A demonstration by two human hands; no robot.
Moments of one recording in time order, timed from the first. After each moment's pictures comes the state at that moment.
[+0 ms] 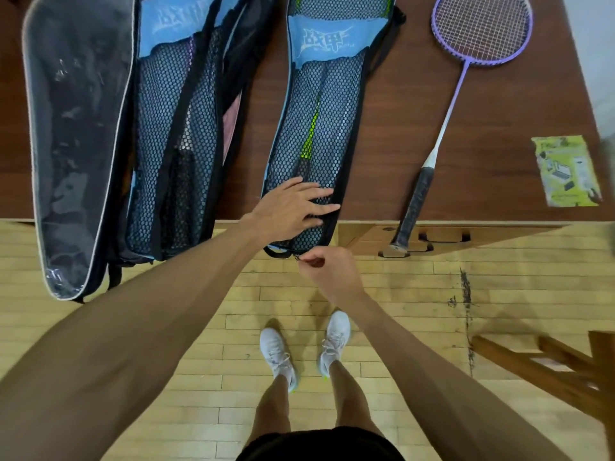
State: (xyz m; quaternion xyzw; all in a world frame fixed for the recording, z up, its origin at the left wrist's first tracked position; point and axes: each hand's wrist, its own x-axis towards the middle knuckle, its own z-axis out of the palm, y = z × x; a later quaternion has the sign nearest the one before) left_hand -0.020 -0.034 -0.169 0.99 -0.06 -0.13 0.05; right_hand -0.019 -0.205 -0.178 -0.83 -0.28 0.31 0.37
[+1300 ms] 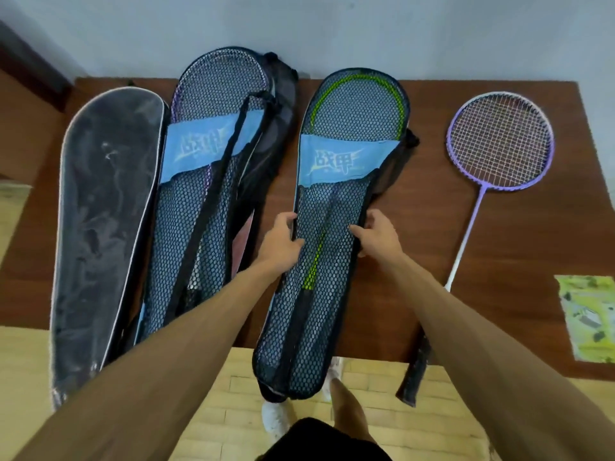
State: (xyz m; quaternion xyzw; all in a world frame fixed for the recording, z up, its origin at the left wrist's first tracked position) left_hand 0.103 0.063 -0.126 0.76 0.46 -0.09 0.44; right_hand 0.241 -0.062 -0.158 -0.83 -0.11 0.37 0.40
